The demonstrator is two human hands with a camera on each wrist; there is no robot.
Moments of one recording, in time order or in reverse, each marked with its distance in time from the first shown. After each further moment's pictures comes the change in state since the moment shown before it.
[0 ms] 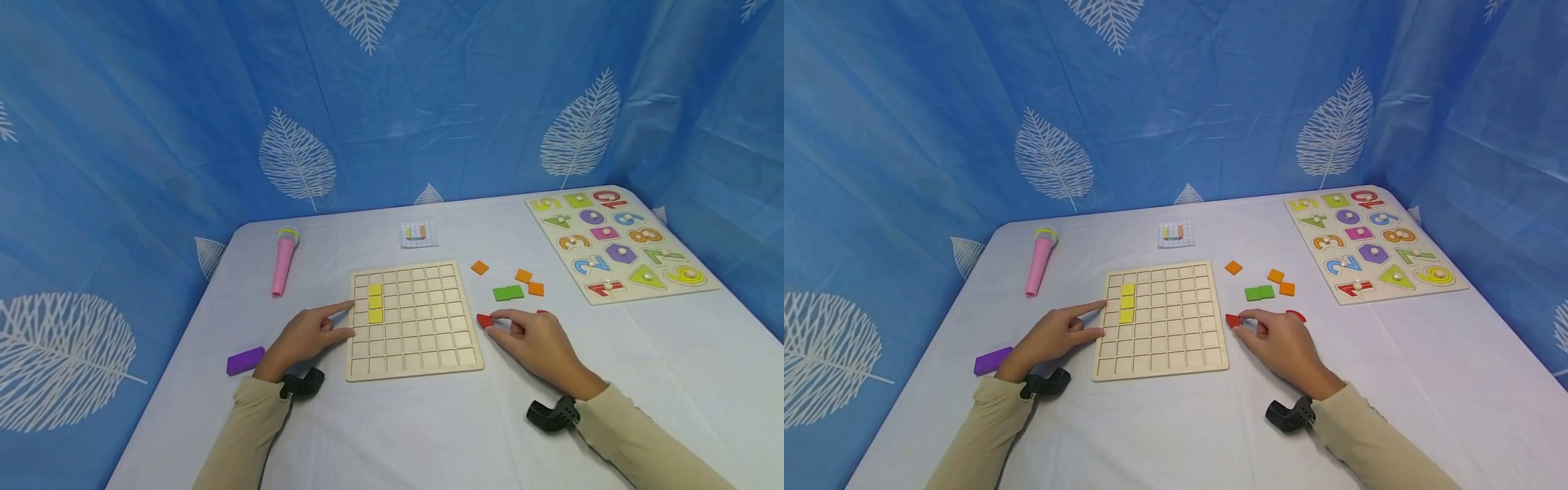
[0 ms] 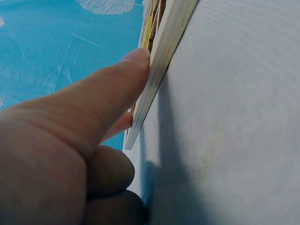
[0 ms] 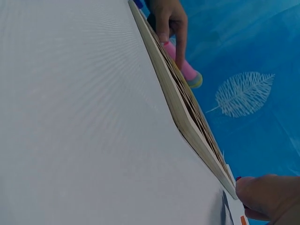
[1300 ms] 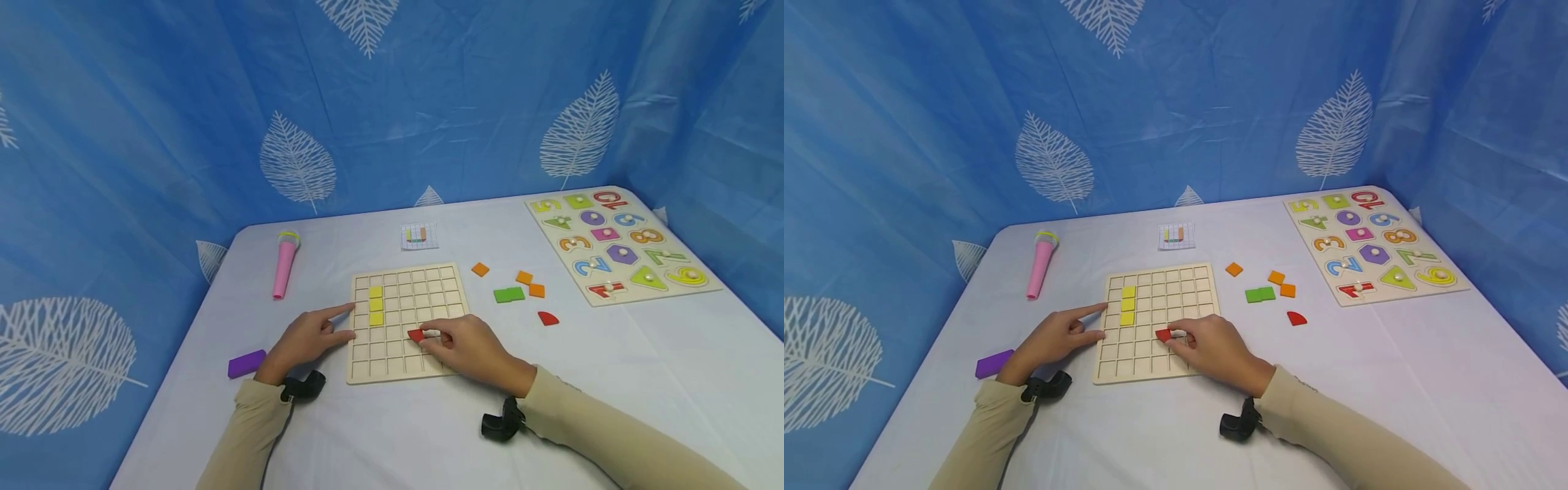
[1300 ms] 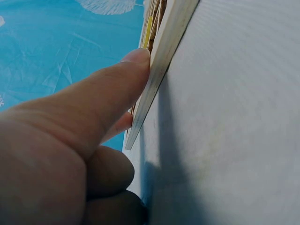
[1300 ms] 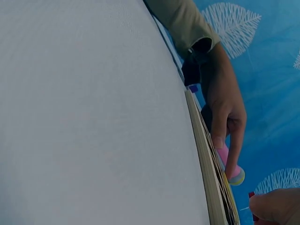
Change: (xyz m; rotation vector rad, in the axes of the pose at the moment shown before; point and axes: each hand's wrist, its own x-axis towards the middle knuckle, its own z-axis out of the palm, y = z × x) left_hand 0.001 -0.002 0.001 0.007 -0.004 -0.027; right_hand 0.032 -0.073 0.048 0.171 -0.194 -0.214
